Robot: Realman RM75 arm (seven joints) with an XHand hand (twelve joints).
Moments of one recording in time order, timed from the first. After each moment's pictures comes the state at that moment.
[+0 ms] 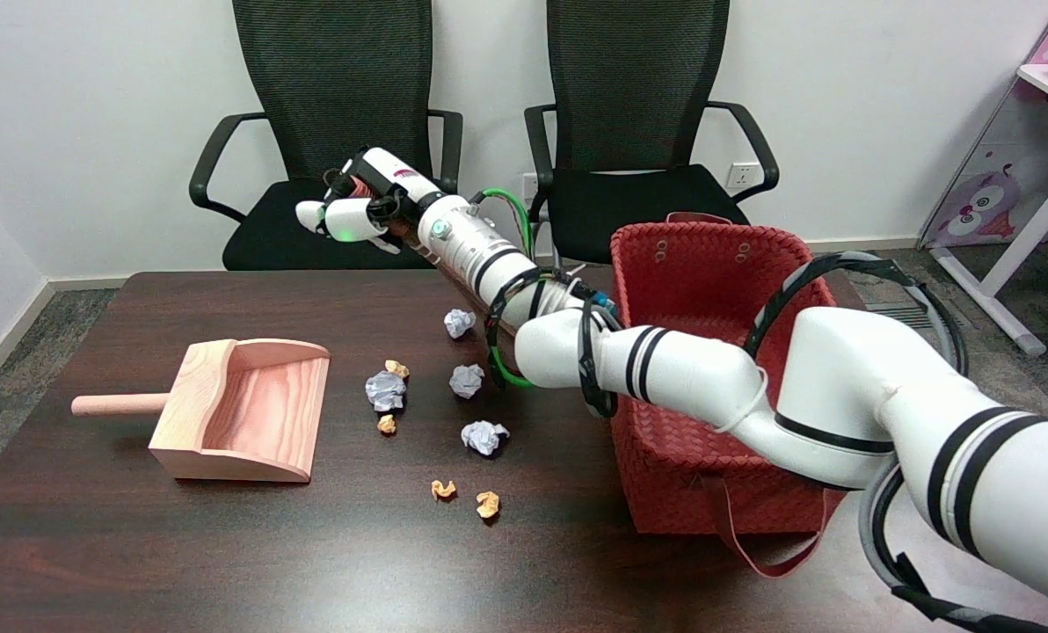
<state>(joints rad) 0.97 -1.50 0.36 -0.60 -1.79 0.49 0.62</state>
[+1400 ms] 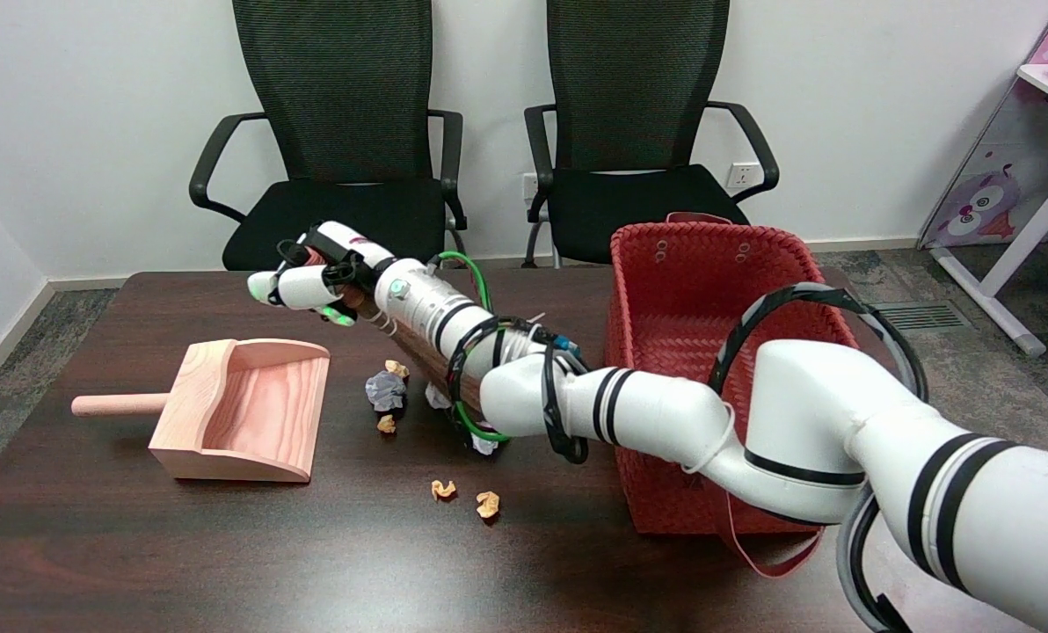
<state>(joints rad) 0.92 -1.61 0.33 -0.55 -1.79 0.41 0.75</state>
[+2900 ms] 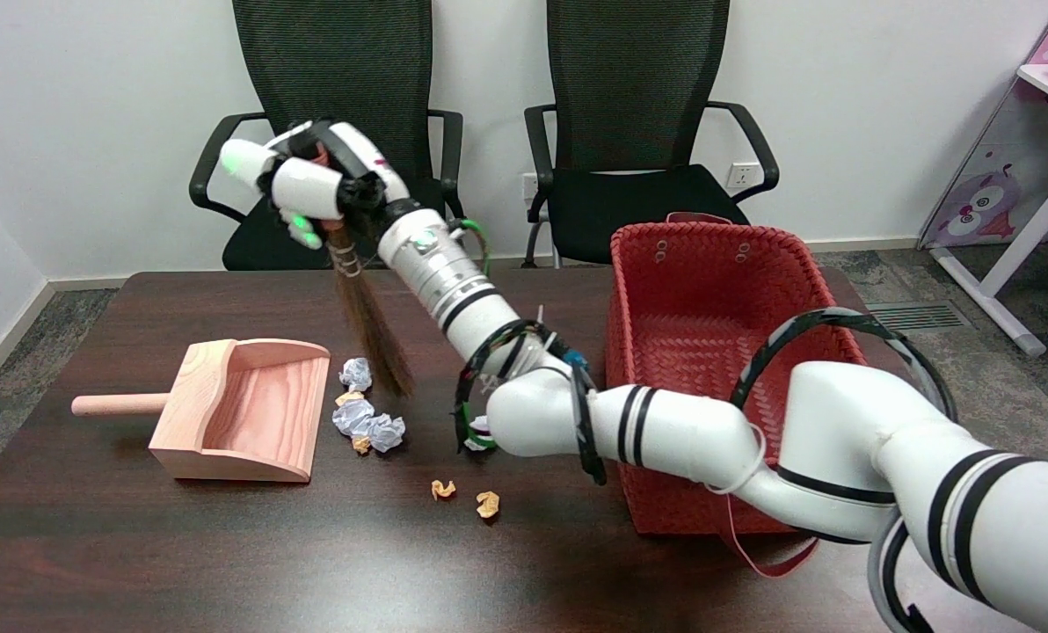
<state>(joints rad) 0.84 -1.52 0.39 -0.84 -1.80 0.73 0.95</state>
